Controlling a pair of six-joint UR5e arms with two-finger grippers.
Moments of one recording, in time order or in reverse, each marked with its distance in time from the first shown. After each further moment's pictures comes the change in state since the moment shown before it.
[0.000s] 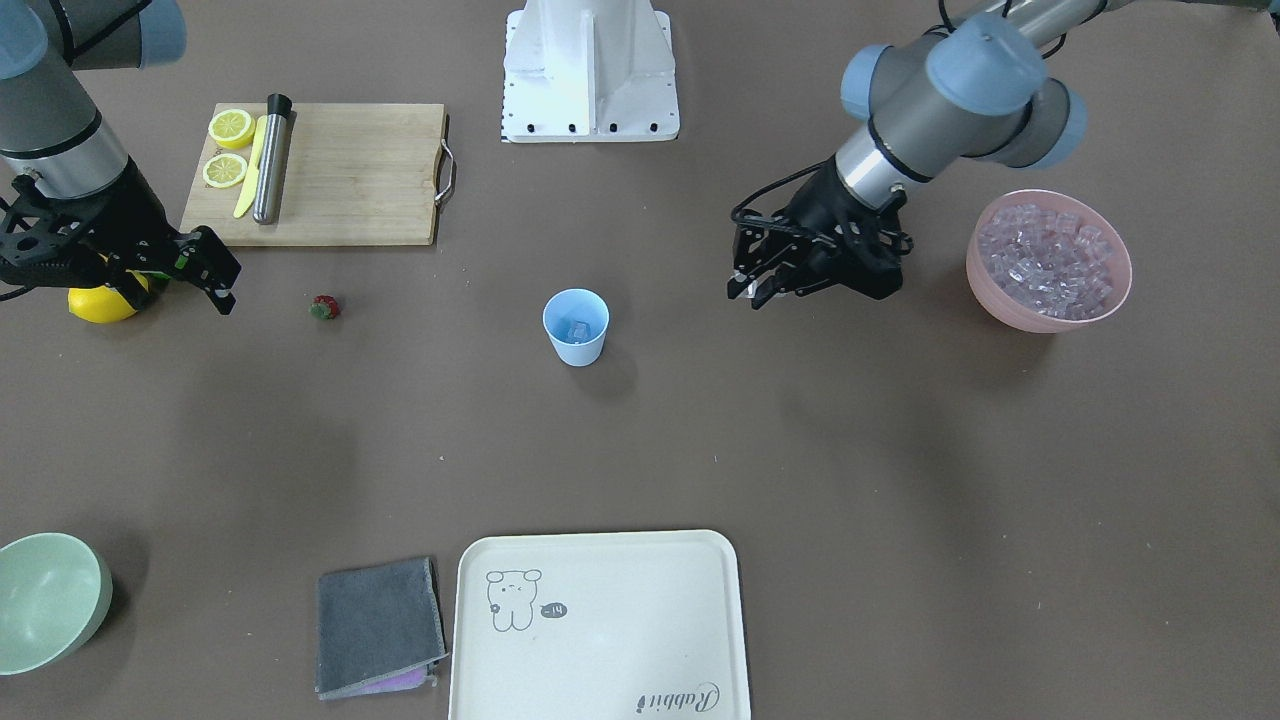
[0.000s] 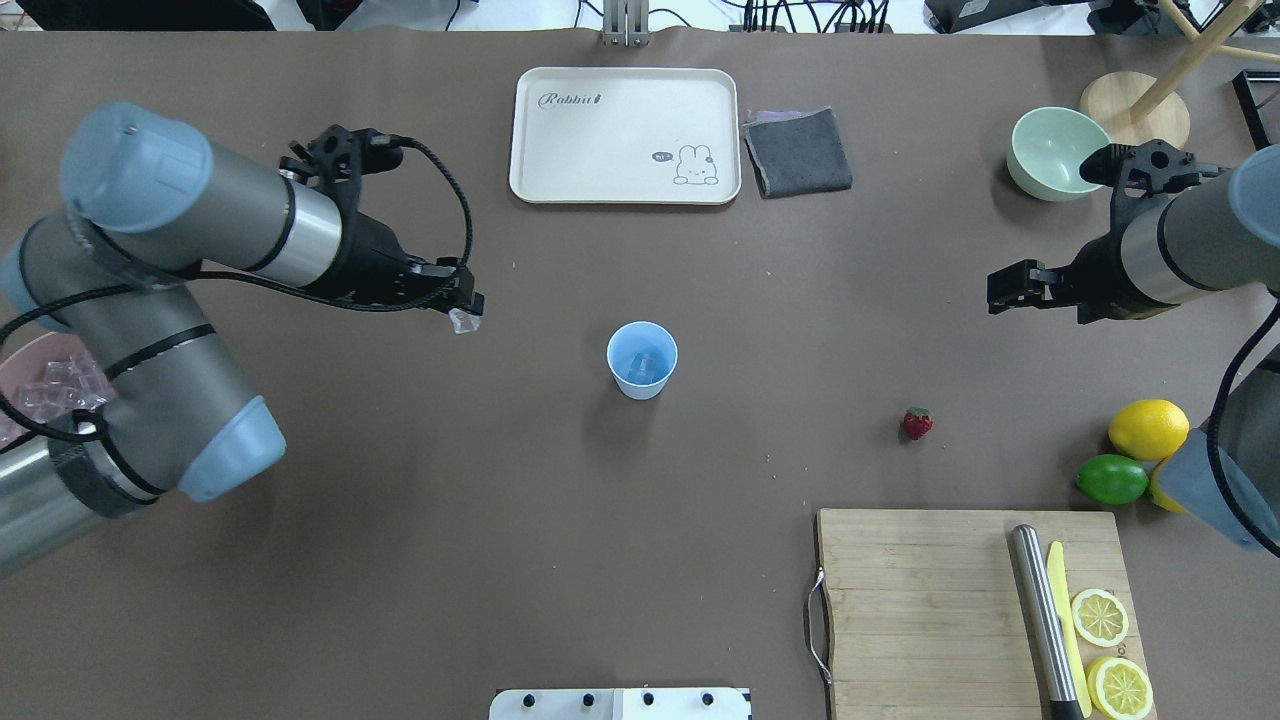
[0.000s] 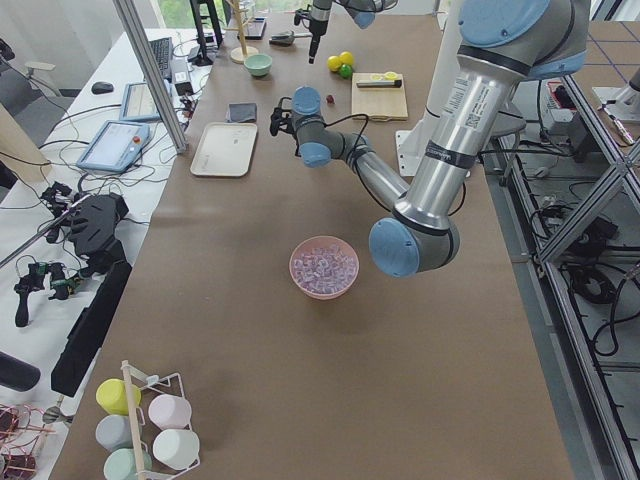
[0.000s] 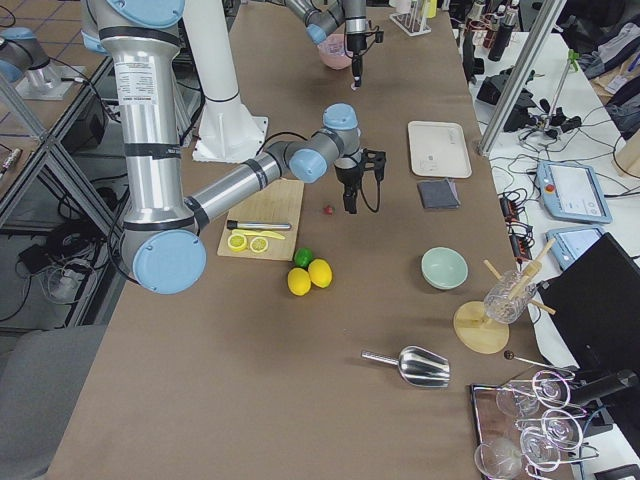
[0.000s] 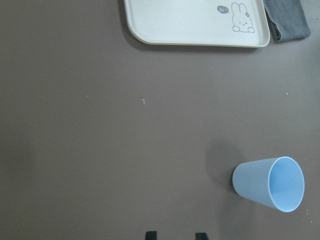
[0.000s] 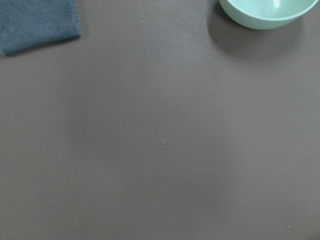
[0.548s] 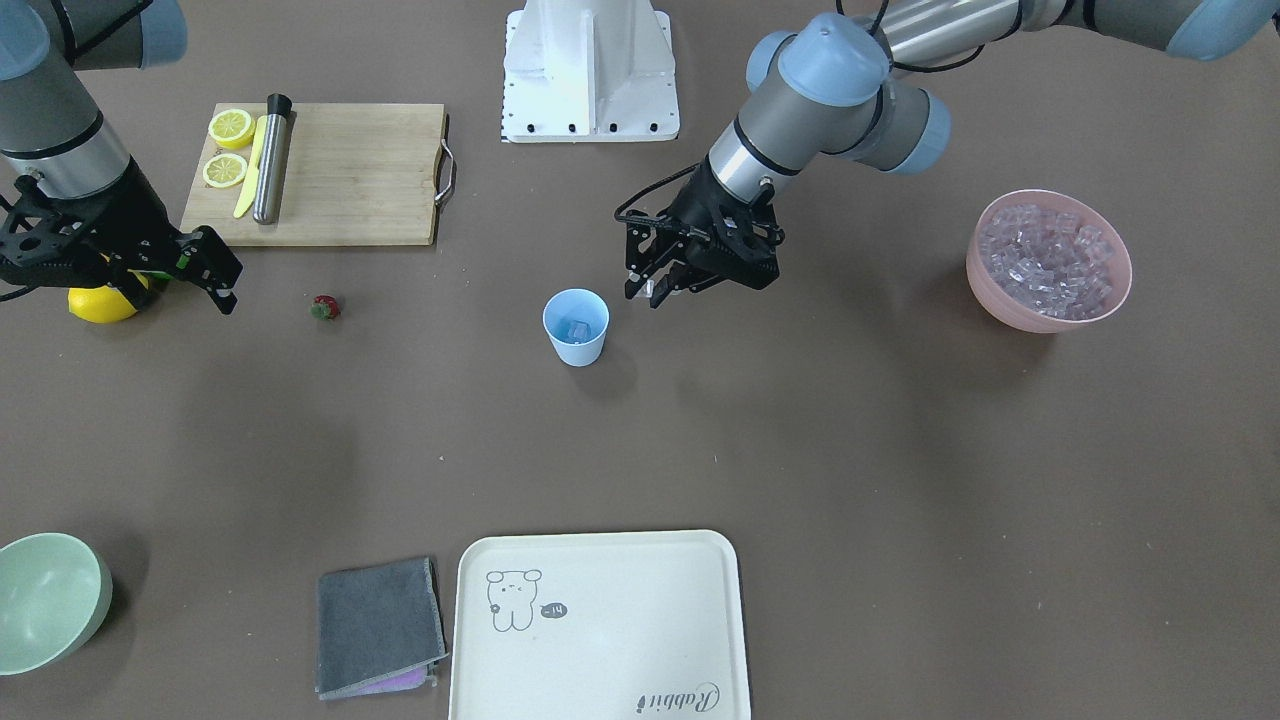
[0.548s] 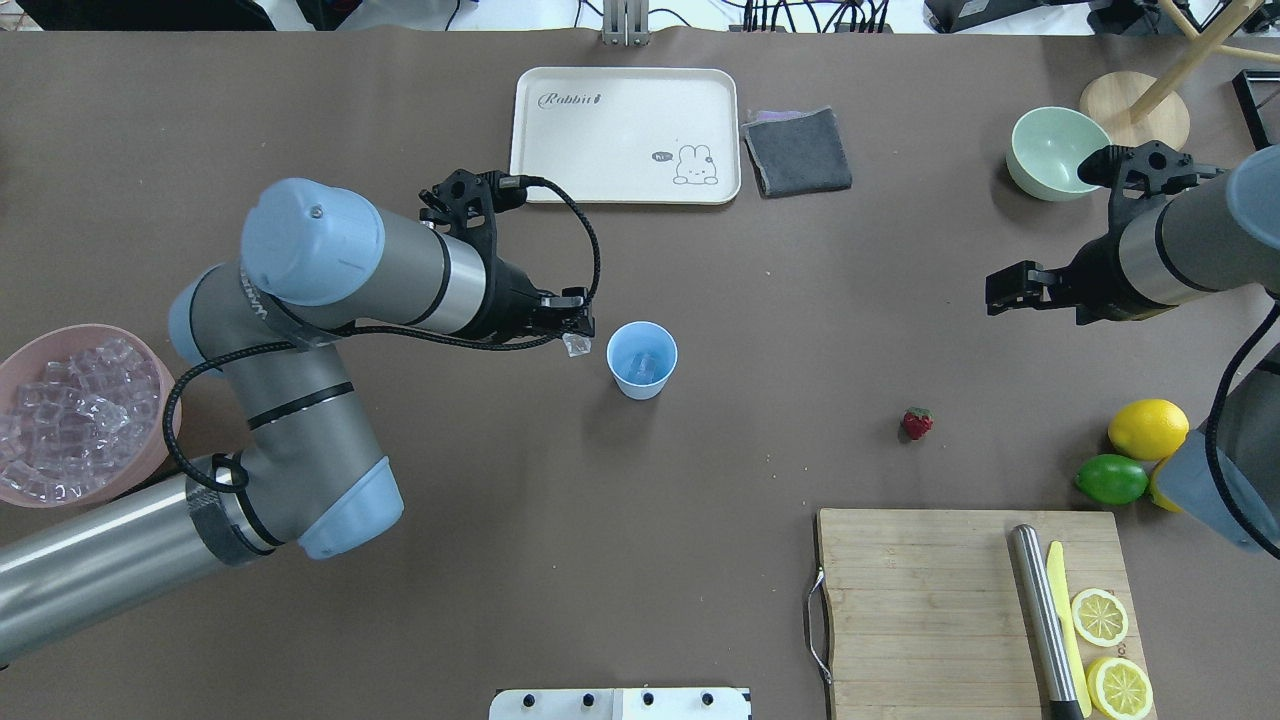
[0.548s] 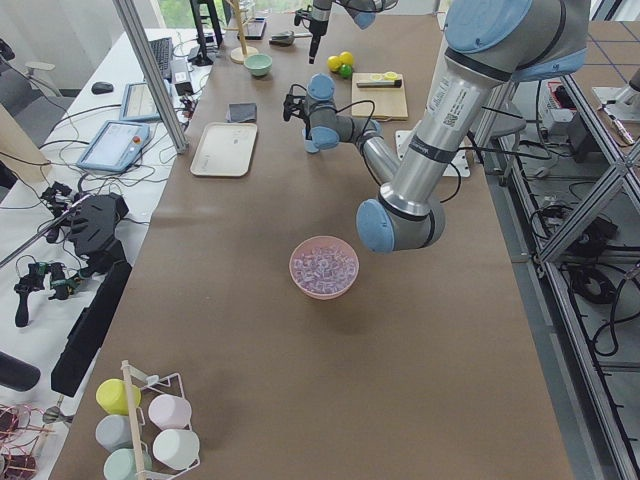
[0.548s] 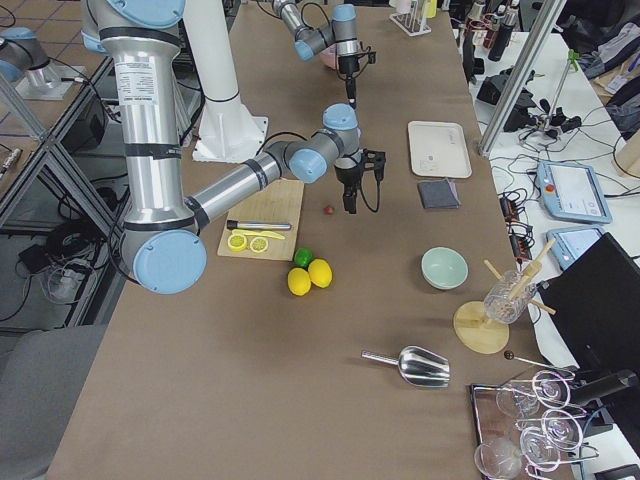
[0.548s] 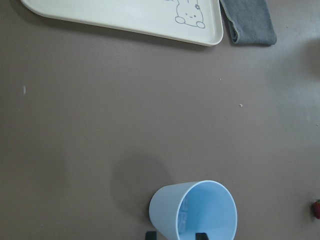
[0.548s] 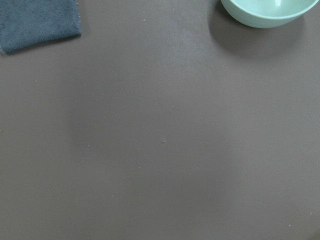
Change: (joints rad) left arm 0.133 -0.129 0.065 0.002 0.183 -0.125; right arm -0.003 0.000 0.000 0.000 0.000 0.000
